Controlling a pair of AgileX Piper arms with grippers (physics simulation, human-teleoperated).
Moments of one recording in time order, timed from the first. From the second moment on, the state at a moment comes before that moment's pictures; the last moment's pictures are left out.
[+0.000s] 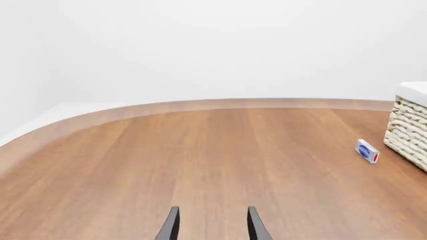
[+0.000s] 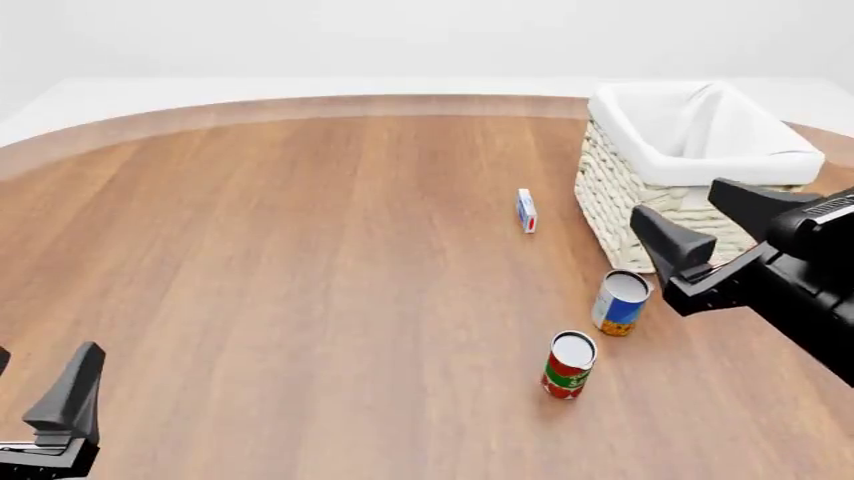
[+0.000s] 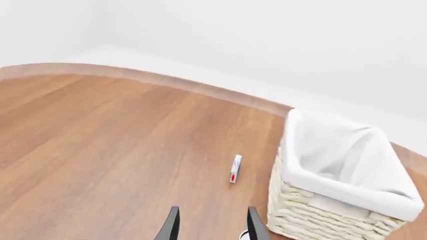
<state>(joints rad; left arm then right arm) 0.00 0.01 0.00 0.00 0.00 0.34 0.74 -0.49 -0.08 -0.10</state>
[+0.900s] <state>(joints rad) 0.00 0.01 0.00 0.00 0.00 0.41 1.18 -0.79 -0.12 -0.10</state>
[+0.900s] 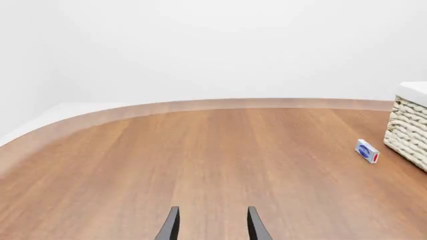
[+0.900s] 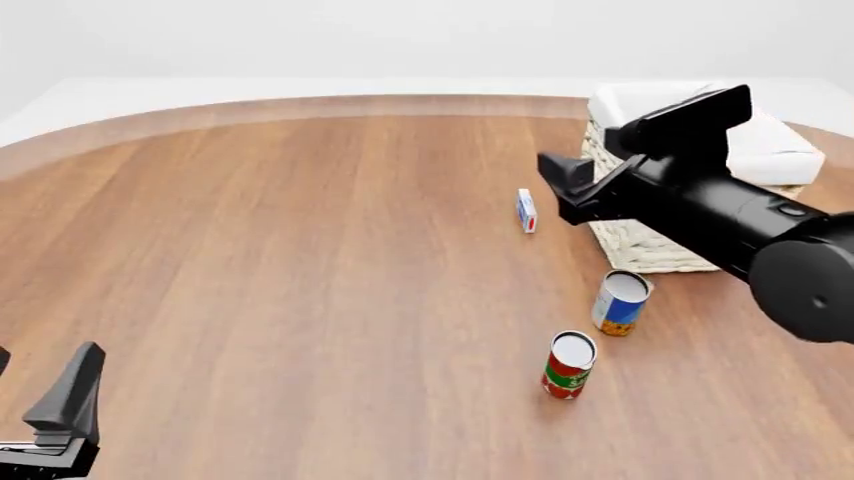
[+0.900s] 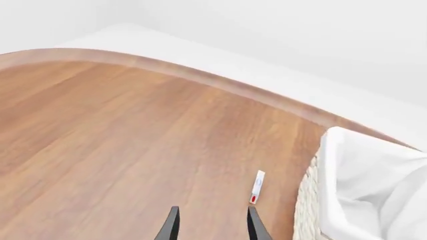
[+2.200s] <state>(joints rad) 0.00 0.01 0.00 0.00 0.00 0.28 1.71 -1.12 -0.23 -0.05</state>
